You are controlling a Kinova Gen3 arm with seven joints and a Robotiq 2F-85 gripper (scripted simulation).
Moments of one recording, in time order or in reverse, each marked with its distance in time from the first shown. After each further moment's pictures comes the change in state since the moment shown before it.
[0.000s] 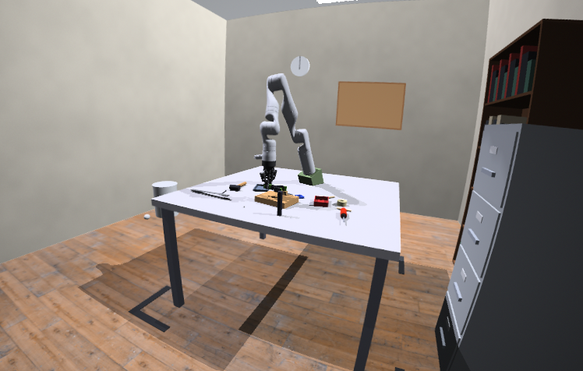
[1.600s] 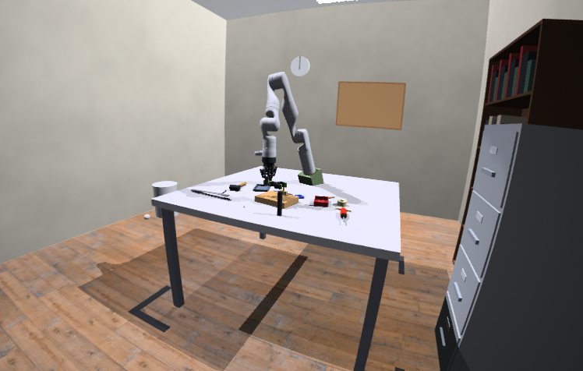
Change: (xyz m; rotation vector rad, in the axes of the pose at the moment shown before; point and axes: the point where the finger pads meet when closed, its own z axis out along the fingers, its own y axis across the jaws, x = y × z) arm 0.000 0.000 -0.020 0.000 0.000 0.000
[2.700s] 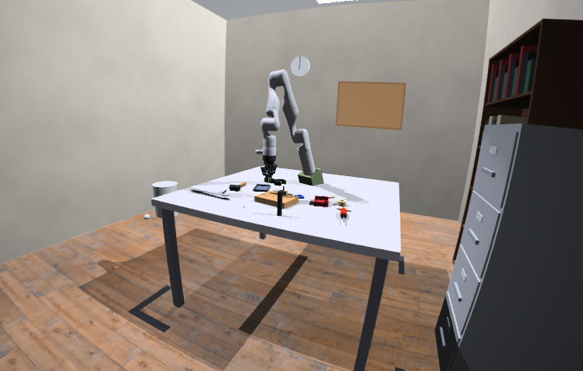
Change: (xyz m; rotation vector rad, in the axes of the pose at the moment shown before) arm 0.043 0.060 0.001 -0.003 0.002 -0.001
